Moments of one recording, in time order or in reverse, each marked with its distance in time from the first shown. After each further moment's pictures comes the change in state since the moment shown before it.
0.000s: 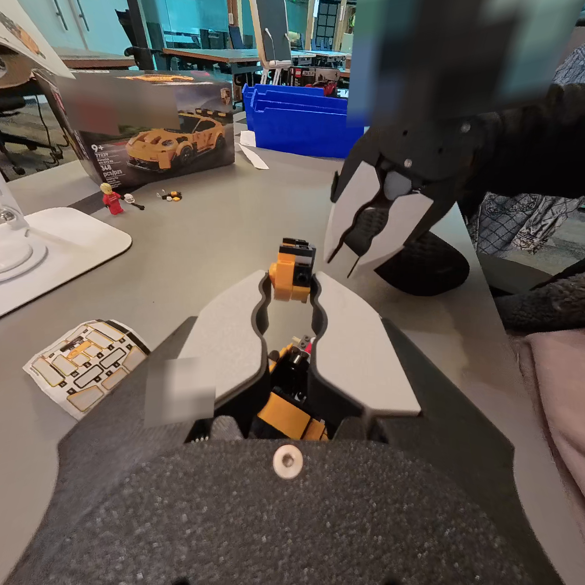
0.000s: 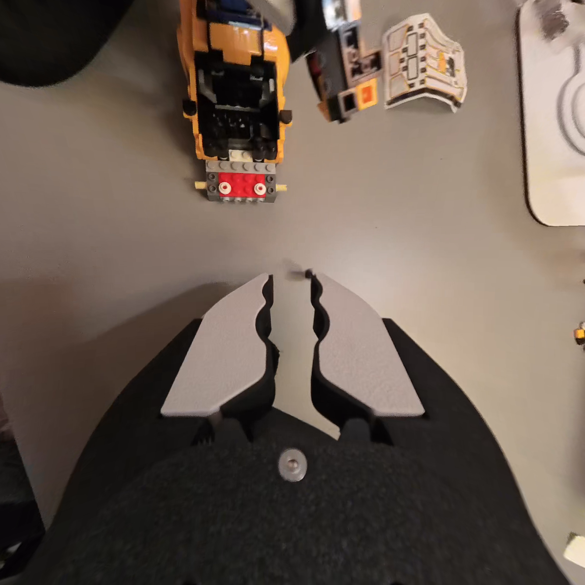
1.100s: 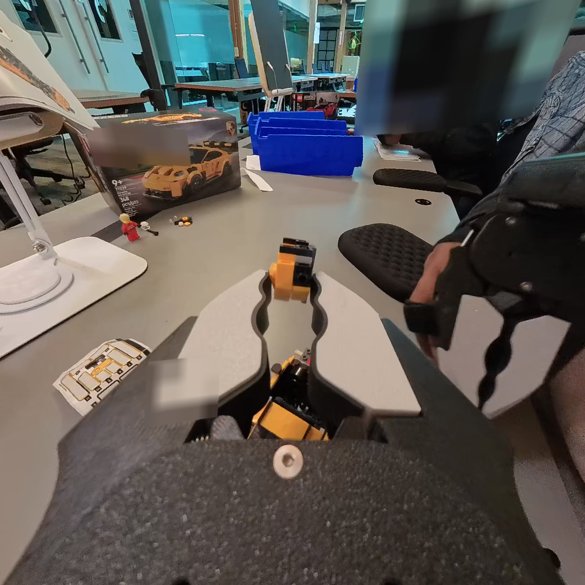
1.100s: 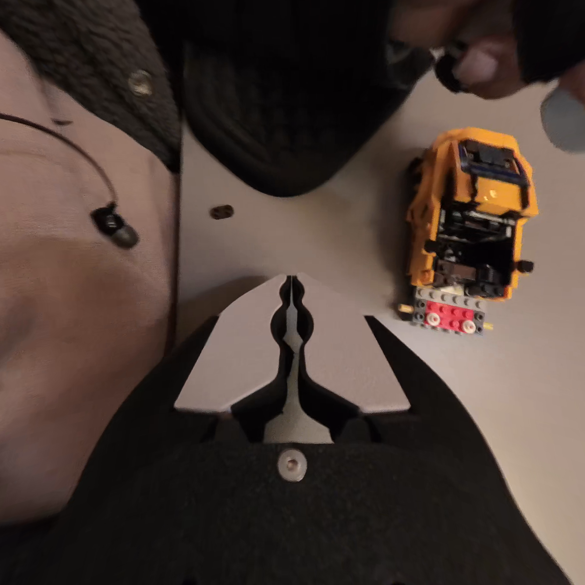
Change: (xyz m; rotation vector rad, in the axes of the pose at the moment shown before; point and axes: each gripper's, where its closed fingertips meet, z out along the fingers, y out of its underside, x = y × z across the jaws) left arm 0.004 -0.018 -0.008 0.052 -0.020 0.054; right arm -0.139 -0.057 0.025 0.155 -0.276 -0.113
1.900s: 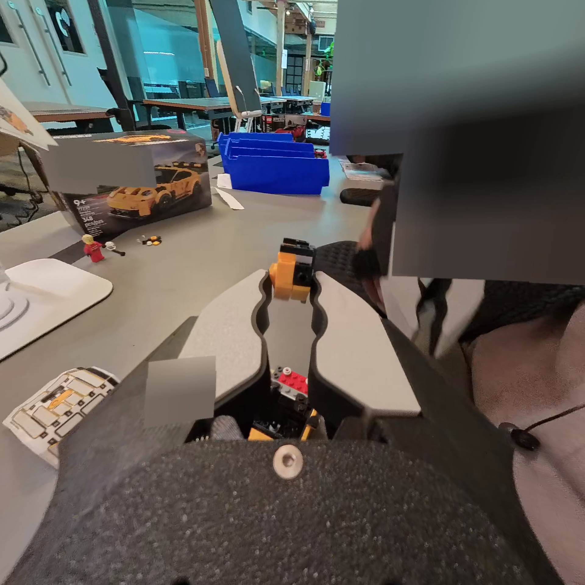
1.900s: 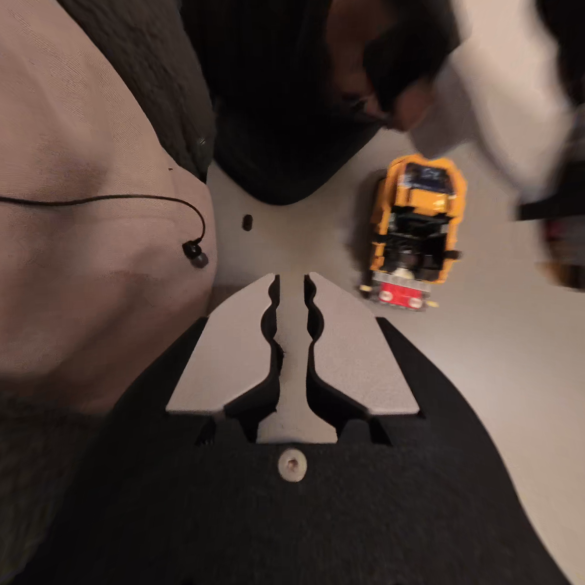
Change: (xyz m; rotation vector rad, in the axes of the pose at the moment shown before) left arm 0.022 -0.018 -0.002 0.051 0.097 -0.026; right arm 0.022 -0.011 -0.053 0.069 -0.095 0.026
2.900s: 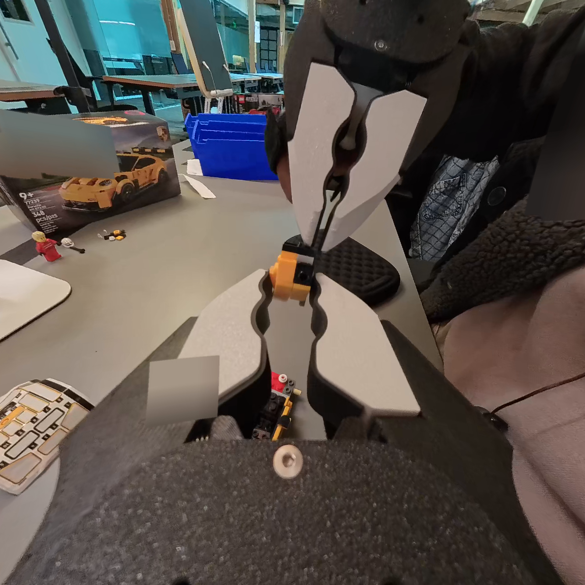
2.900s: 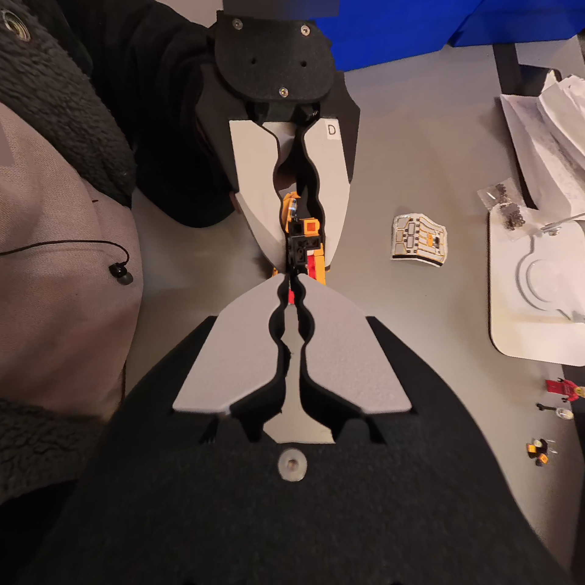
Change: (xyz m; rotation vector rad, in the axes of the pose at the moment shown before) left arm 0.026 0.005 0.007 -0.055 0.076 0.006; right arm 0.068 -0.049 -0.054 -0.041 0.200 -0.065
